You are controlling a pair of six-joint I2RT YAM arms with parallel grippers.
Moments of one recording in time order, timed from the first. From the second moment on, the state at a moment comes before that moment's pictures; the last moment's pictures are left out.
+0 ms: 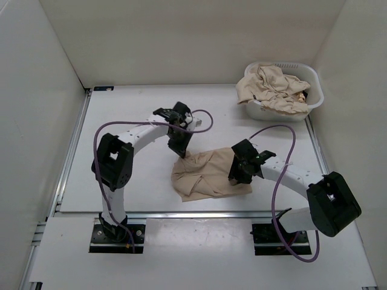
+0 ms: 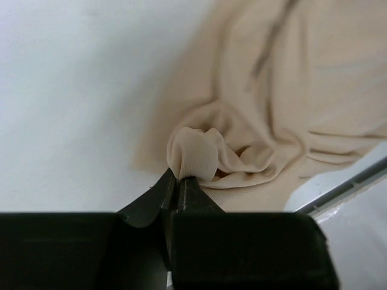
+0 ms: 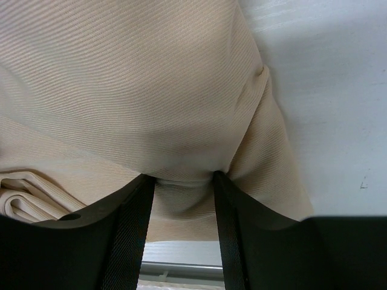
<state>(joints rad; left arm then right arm) -0.61 1.93 1.51 -0.87 0.21 0.00 0.62 1.35 0.71 -0.53 0.09 0.84</state>
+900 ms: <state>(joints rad) -0.59 1.64 1.36 -0.86 0.10 0.00 0.74 1.36 0.81 -0.68 0.24 0.73</state>
